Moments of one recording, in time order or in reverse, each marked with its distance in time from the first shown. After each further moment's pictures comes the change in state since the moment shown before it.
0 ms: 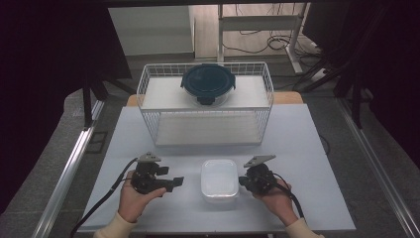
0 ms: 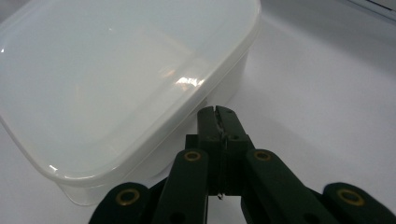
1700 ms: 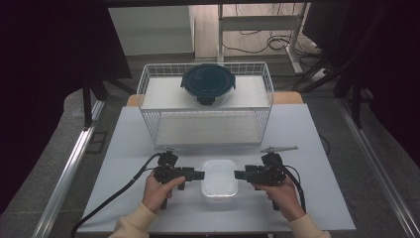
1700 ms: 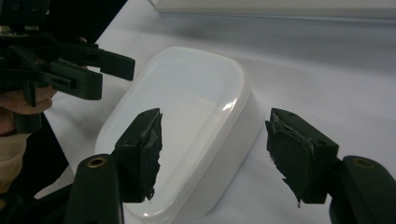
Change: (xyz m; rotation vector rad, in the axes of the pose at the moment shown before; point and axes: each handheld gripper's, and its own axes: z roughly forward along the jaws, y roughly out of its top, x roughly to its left) left arm -0.002 0.023 0.060 0.044 -0.294 -0.246; right arm -0.028 0.007 -0.021 -0.168 0.247 0.341
